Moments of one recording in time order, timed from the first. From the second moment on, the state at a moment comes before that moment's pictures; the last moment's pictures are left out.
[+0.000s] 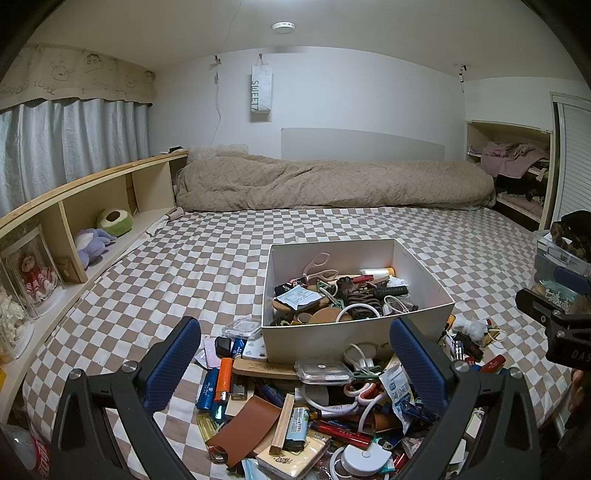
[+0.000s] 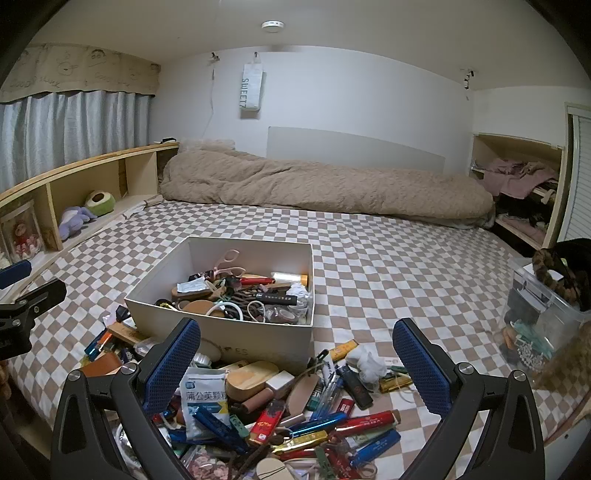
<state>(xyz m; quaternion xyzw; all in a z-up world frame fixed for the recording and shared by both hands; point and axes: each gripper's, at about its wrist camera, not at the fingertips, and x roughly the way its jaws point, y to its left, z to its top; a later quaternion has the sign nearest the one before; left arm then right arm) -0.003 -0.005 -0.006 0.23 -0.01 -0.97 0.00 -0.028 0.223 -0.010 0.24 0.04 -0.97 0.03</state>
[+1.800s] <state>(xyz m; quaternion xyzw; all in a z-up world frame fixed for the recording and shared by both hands) 0.009 -0.057 -0.116 0.39 -0.04 -0.92 -0.02 -0.020 0.254 -0.166 0.50 0.21 -0.82 0.18</state>
